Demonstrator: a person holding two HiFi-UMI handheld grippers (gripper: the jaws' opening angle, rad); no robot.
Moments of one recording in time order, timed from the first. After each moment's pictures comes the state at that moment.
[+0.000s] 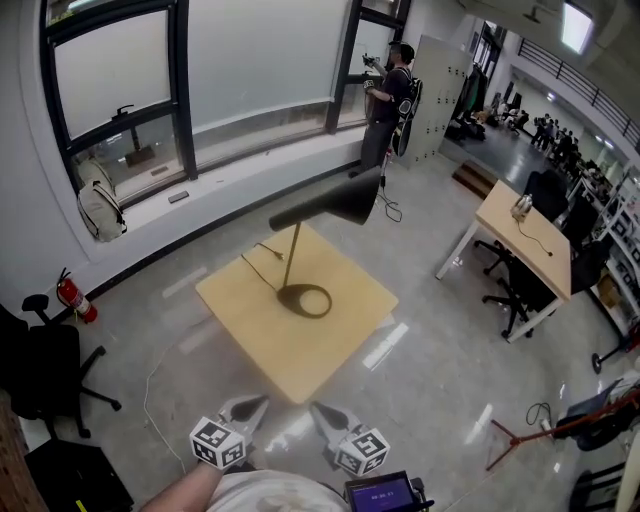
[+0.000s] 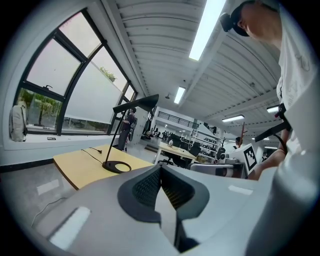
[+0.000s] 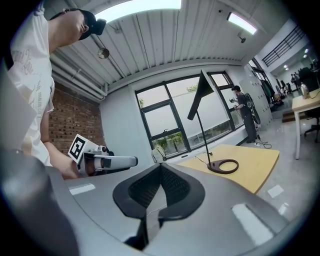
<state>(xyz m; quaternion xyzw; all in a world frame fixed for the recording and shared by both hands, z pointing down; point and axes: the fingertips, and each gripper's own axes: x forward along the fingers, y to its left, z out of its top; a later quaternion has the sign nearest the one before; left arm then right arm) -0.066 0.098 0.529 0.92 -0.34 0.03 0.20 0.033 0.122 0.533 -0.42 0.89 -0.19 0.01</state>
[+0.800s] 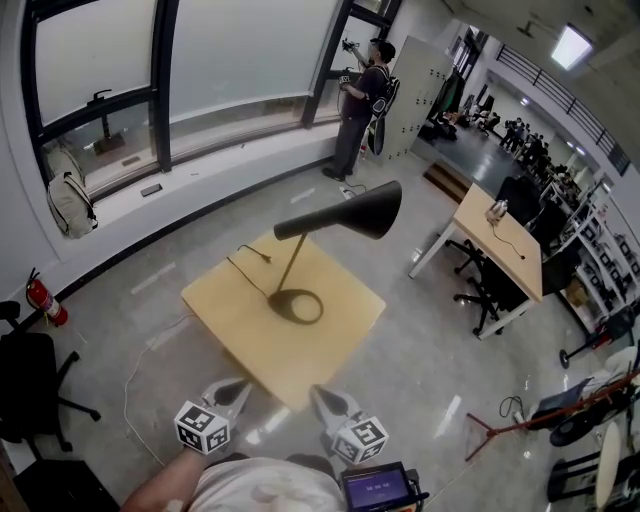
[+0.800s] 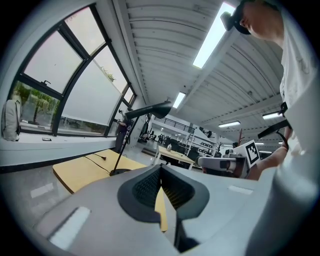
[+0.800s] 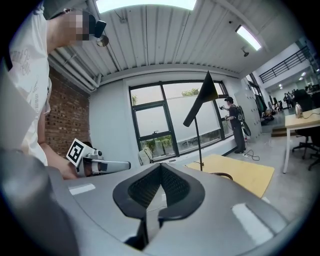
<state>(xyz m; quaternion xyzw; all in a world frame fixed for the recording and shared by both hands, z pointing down) -0.128 0.012 0.530 0.93 -0.31 0.01 0.20 0.005 0.048 0.508 -0.49 0.86 -0.15 -0.02</state>
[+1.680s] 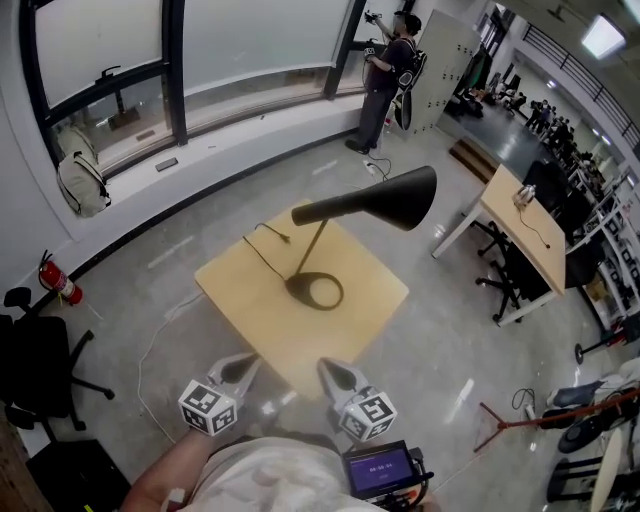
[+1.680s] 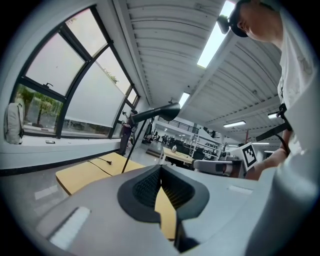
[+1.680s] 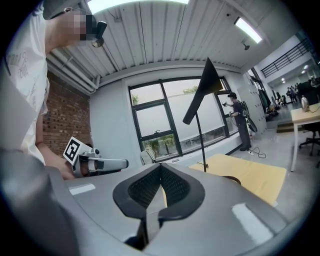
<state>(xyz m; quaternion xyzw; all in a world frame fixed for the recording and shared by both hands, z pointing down) -0.128 -0.034 0.523 0.92 -0.34 0.01 0.20 0.004 -0.011 0.515 -0.47 0.87 -0.16 -0.01</state>
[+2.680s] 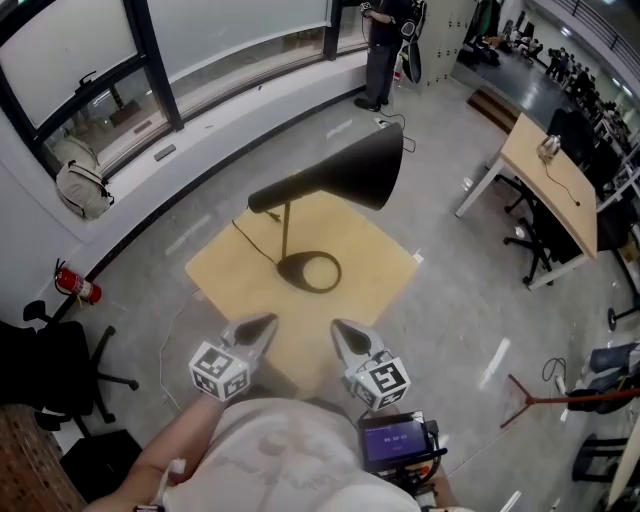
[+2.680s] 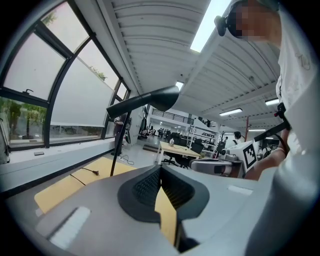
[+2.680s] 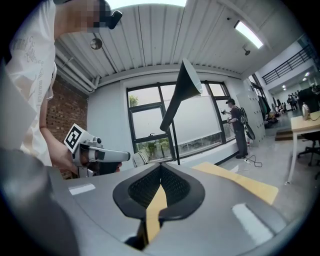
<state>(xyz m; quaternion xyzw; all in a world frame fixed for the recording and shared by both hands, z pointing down) -0.018 -0.116 0.513 0.94 -0.31 0.06 0.16 0.099 -0.086 0.523 -0.48 0.87 -0.13 -0.02</state>
